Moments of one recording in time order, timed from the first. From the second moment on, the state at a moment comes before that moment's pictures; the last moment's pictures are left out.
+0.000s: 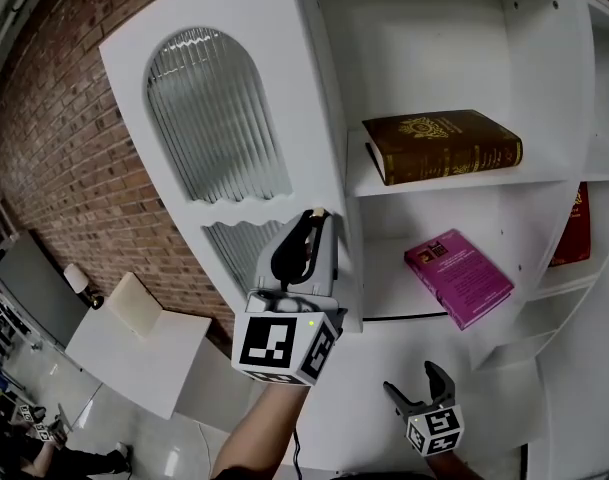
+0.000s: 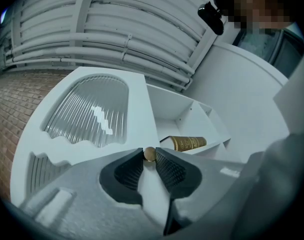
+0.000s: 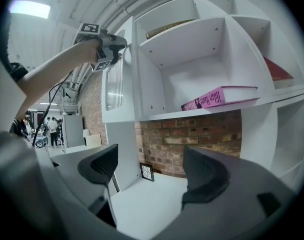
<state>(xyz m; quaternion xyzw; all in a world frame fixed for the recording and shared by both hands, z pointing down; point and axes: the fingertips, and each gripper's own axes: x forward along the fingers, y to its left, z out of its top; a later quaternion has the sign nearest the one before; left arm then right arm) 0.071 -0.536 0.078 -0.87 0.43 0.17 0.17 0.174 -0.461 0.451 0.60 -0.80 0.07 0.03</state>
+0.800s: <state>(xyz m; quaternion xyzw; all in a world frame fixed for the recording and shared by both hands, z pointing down) 0.048 -0.495 0.080 -0.87 0.43 0.20 0.14 0.123 -0.493 0.380 0.50 -0.86 0.06 -0.06</state>
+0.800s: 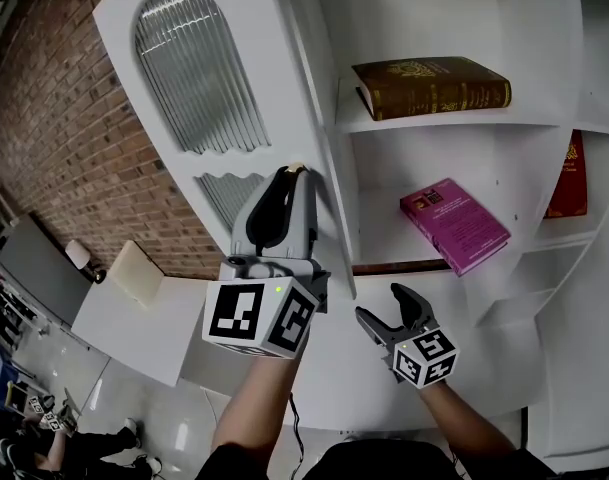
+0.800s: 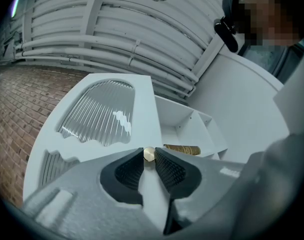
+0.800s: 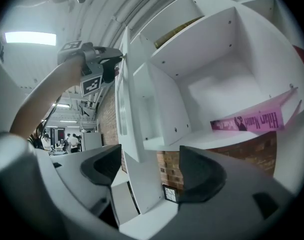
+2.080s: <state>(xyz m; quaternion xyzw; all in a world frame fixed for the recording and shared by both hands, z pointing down) 0.027 -0.466 0.083 -0.87 0.43 0.20 0.13 0.060 -0.481 0.380 0.41 -0.91 -0.01 -0.02</state>
